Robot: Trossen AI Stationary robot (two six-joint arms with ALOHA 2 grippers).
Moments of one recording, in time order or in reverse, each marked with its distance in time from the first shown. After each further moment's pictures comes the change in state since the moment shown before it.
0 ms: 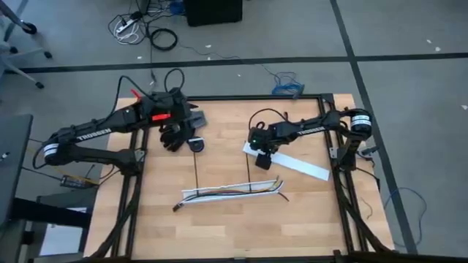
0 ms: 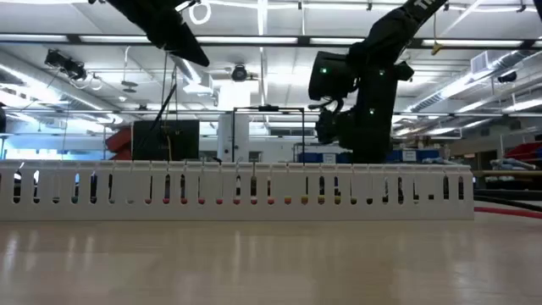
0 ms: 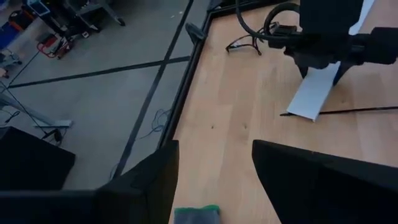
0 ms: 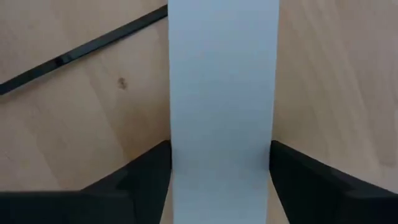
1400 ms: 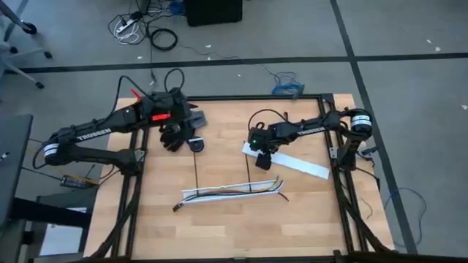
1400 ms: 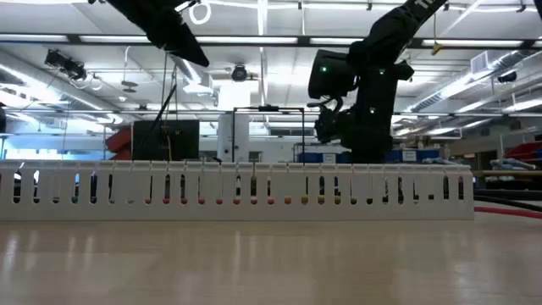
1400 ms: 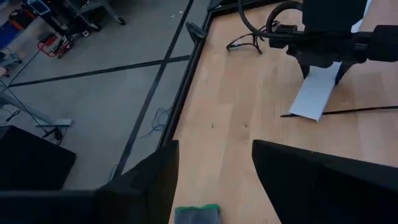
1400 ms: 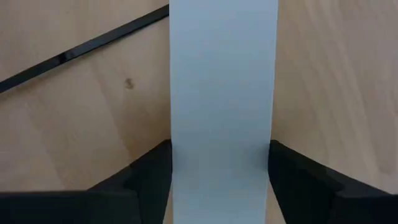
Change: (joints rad) left arm 0.000 0.000 0.000 0.001 -0.004 -0.001; right arm 0.011 -0.002 0.000 0.010 -0.006 -0.035
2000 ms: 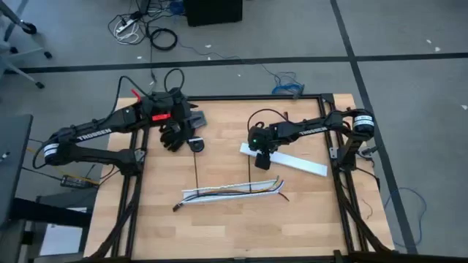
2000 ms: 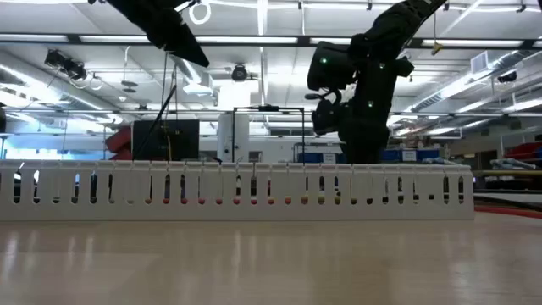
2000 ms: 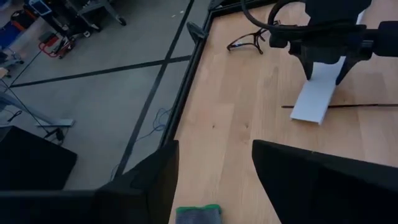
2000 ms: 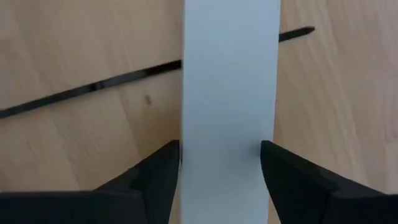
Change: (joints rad) left arm 0.000 0.000 -0.001 0.003 -0.005 0.003; right arm 0.003 -0.025 0.001 0.041 -0.003 -0.046
